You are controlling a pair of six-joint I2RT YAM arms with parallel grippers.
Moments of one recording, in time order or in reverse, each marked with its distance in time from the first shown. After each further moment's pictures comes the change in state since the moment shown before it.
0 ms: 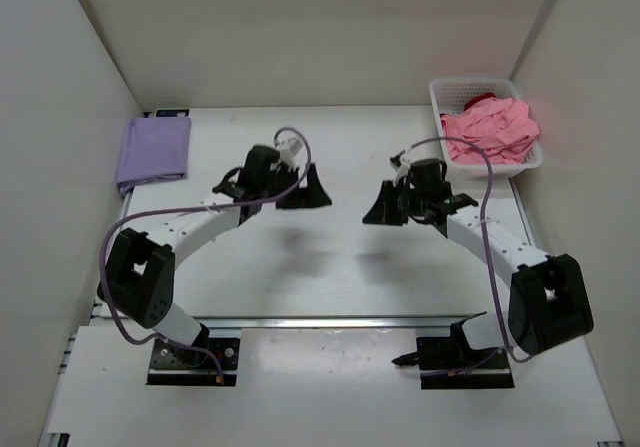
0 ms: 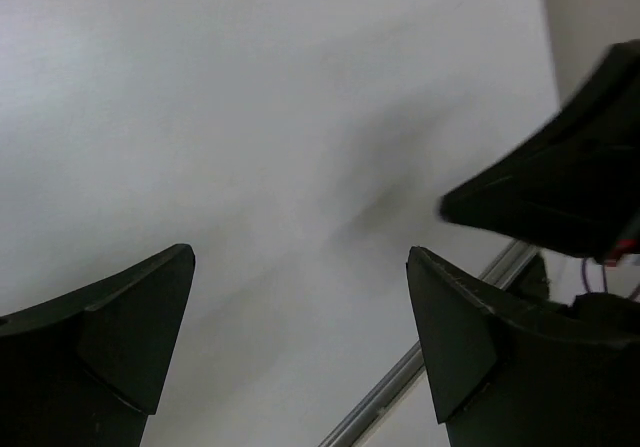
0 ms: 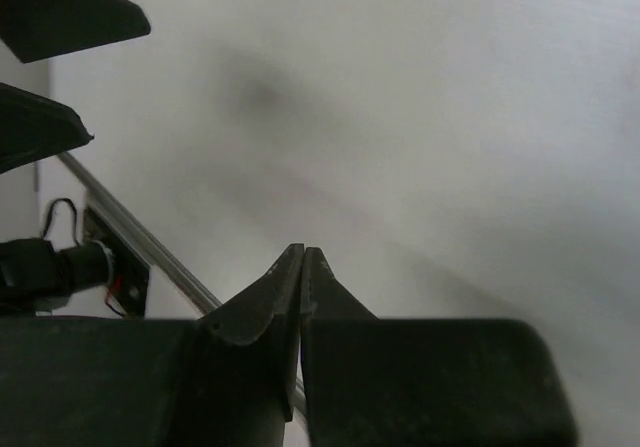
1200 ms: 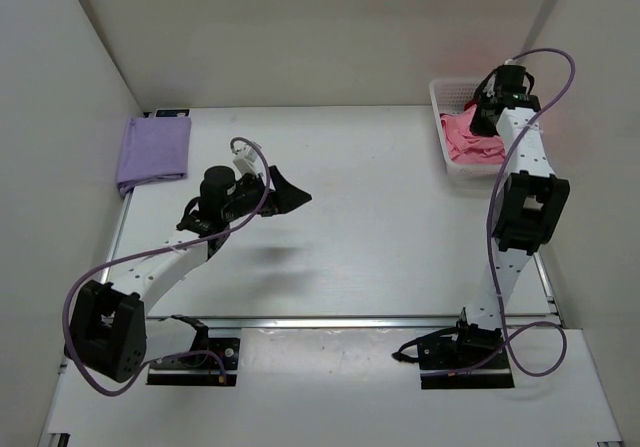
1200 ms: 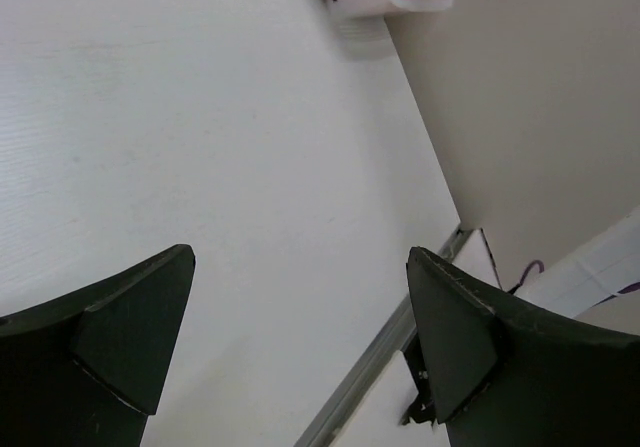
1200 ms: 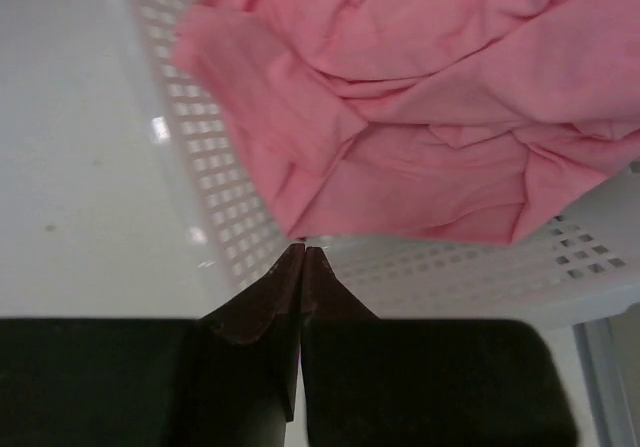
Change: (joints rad) left arm 0.084 -0.304 -0.234 0.319 0.124 -0.160; right arm -0.499 0.698 1.154 -0.461 0.490 -0.313
